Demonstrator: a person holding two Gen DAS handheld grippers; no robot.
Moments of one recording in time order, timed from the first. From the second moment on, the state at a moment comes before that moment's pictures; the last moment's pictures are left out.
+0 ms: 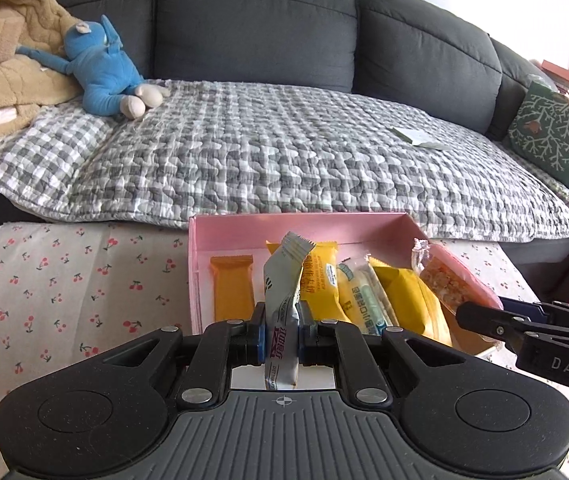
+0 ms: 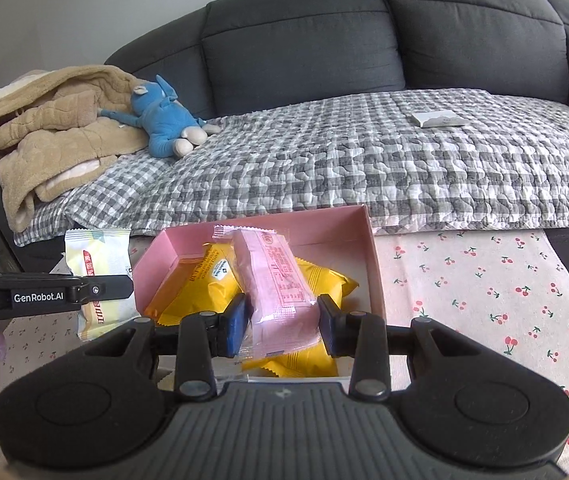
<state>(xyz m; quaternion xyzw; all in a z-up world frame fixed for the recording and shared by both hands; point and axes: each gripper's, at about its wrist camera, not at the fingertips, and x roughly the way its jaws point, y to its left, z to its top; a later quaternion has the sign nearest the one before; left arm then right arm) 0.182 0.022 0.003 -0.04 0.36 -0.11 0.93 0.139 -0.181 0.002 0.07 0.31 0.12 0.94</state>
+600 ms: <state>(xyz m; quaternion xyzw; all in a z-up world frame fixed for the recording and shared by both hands) 0.216 0.015 -0.017 -0.03 0.38 -0.07 0.92 0.162 -0.159 -0.010 0.09 0.32 0.16 0.93</state>
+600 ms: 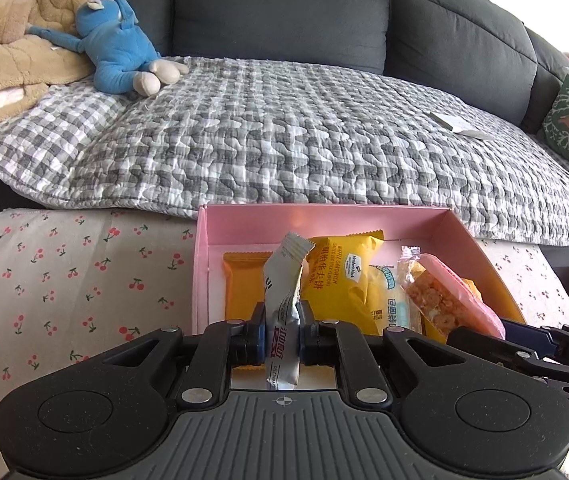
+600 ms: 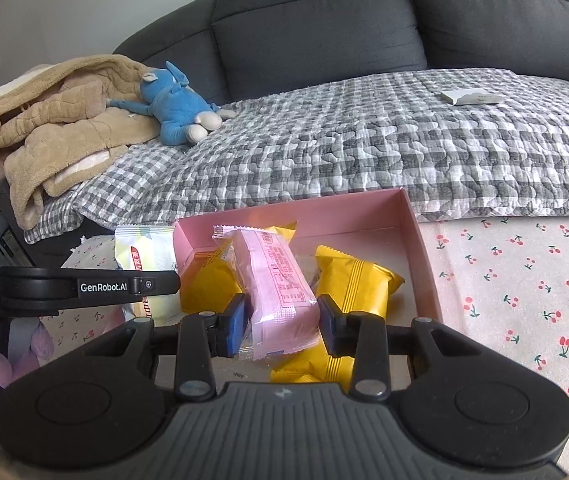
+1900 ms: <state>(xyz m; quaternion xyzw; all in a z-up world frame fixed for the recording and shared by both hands) 0.111 0.035 0.007 0.04 0.32 -0.13 0.94 0.093 -0.178 0.006 0.07 0.31 0.14 0.94</state>
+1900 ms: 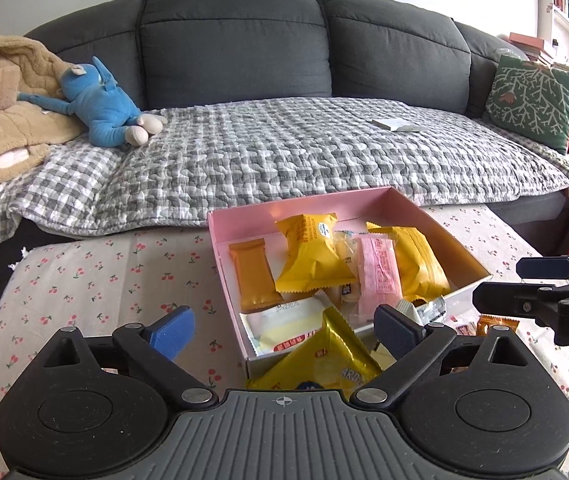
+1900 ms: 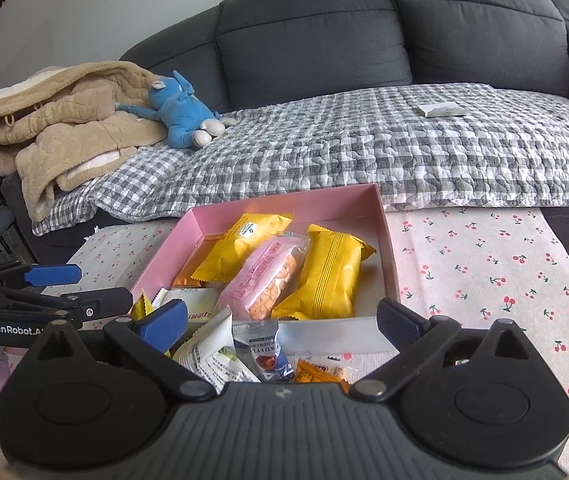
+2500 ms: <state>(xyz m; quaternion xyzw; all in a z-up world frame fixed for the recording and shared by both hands) 0.037 0.048 -0.019 0.05 0.32 -0.17 0.93 0.055 -0.166 -0.003 0.04 0.31 0.16 0.94</state>
